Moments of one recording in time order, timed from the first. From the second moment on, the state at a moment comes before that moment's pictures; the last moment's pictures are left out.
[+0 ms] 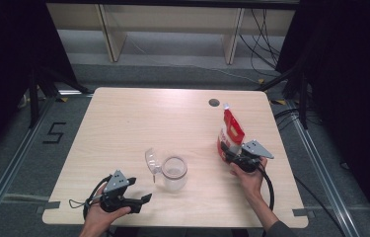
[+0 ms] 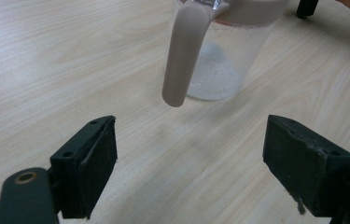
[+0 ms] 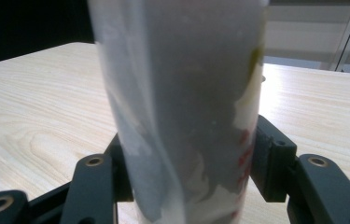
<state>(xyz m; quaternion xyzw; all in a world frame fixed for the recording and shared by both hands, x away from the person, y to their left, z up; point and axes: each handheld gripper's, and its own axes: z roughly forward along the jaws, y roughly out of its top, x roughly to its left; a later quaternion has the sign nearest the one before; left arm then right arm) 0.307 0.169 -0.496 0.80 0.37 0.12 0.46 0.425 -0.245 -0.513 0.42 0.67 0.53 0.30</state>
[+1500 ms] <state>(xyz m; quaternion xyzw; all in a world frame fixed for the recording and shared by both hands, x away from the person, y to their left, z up) 0.307 0.167 -0.496 0.80 0.37 0.12 0.46 0.430 -0.248 -0.514 0.40 0.67 0.56 0.29</state>
